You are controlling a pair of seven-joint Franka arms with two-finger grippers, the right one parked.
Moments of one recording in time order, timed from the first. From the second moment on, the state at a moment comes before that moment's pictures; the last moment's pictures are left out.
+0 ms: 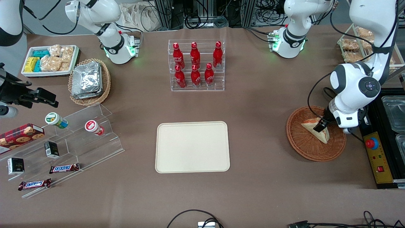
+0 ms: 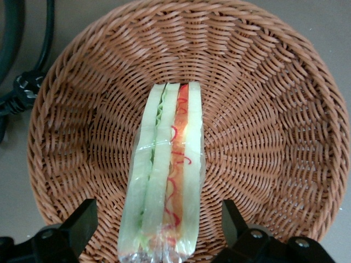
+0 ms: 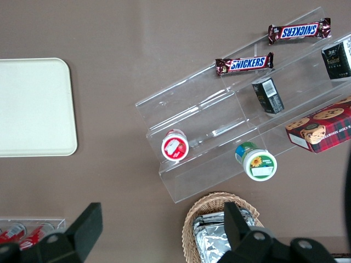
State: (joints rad) arm 0.18 0.19 -0.11 -2.32 0.06 2.54 -0.82
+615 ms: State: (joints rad) arm 0.18 0.26 -0.11 -2.34 0.06 2.64 -0.82
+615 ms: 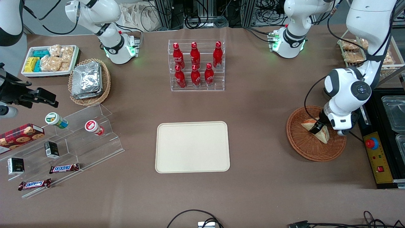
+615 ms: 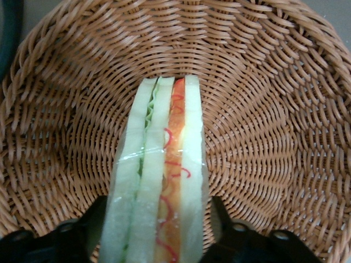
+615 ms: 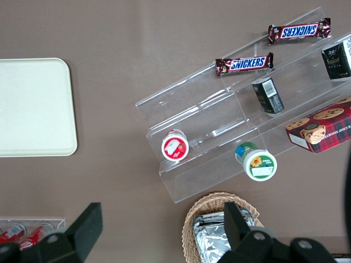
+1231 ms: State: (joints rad) arm 0.17 0.16 -0.14 -2.32 0.06 2.48 -0.61
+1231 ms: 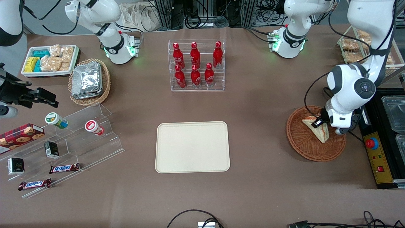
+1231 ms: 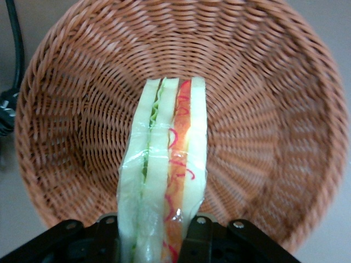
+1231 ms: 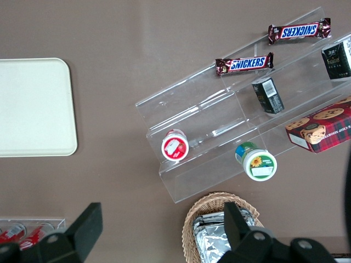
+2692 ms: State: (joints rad) arm -0.06 0.26 -0.45 -1.77 0.14 2.11 -0.62
